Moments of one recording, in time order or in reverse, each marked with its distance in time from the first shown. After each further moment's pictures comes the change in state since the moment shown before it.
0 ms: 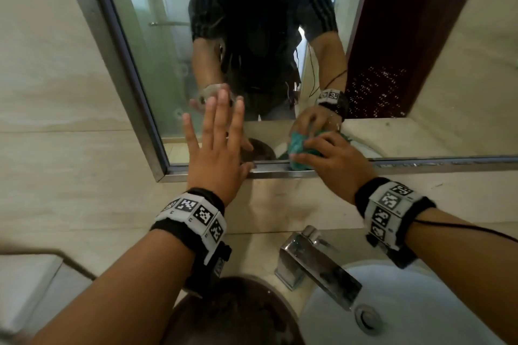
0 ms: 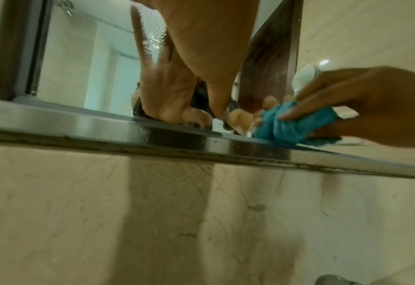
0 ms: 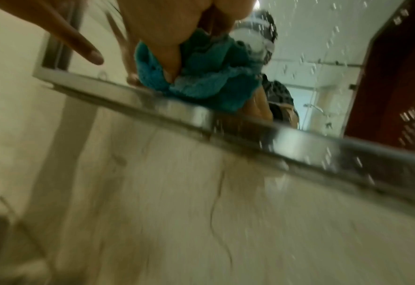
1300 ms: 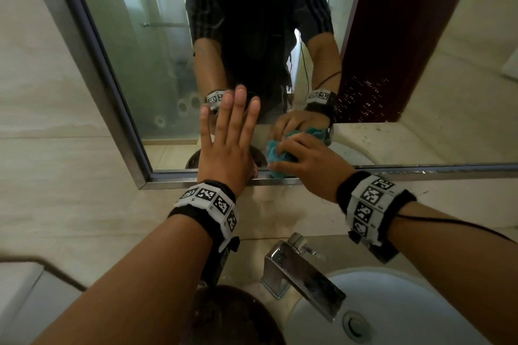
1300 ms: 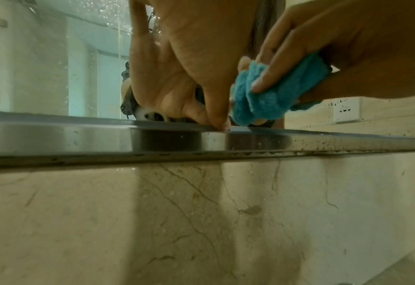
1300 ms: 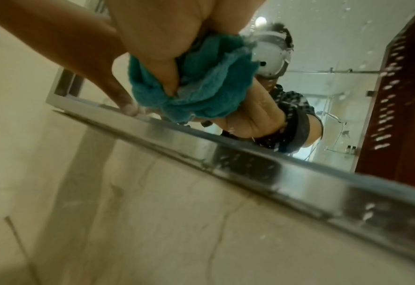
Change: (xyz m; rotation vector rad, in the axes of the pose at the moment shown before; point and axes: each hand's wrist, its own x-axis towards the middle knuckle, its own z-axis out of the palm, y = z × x) left_hand 0.029 0.034 0.016 -0.013 0.060 0.029; right_hand 0.014 0.012 0.007 0.036 -0.064 -0.201
